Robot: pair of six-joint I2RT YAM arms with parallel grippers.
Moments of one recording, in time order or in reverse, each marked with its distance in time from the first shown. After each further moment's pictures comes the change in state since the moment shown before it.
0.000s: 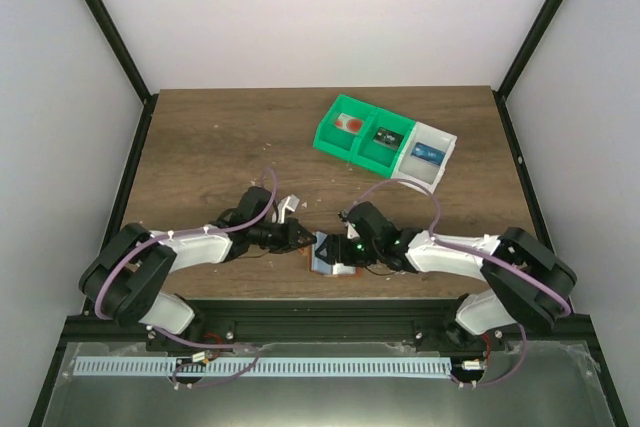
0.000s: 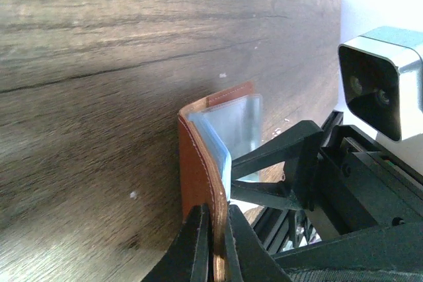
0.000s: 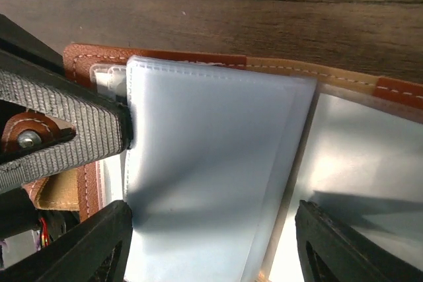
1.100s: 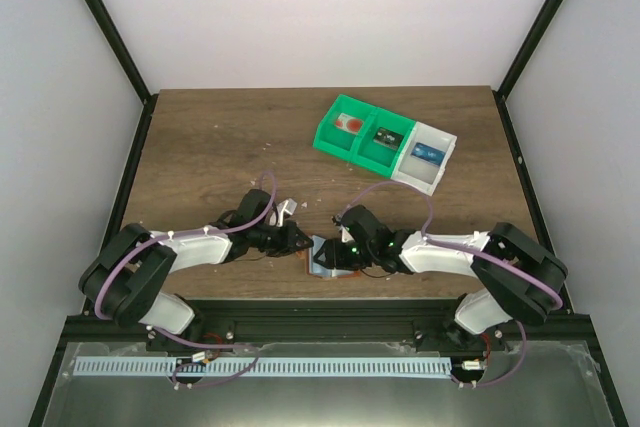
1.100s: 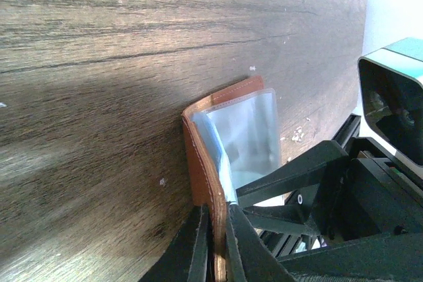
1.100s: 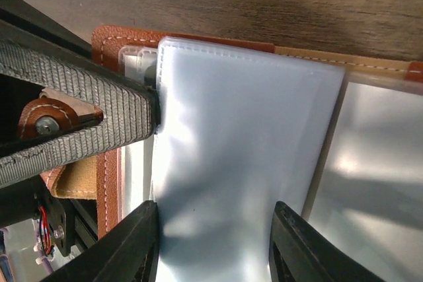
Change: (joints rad) left arm -0.003 -0.001 -0.010 -0.061 -0.039 0.003; right arm 0.037 0.061 0.010 0.040 -0.016 0.014
